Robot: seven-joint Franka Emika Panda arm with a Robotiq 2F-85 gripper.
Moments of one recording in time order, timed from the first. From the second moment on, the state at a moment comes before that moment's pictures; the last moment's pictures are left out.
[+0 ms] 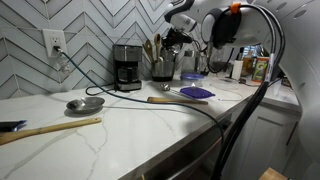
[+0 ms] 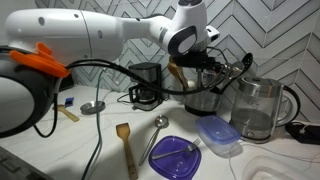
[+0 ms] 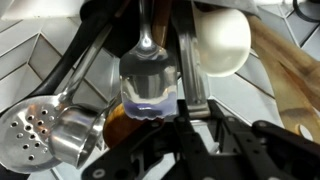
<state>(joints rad) -0.27 0.84 -0.11 -0.74 0.47 2.25 -0.57</state>
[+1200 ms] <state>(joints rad) -0.27 0.79 -0.12 -0.68 0.46 2.26 -0.57</state>
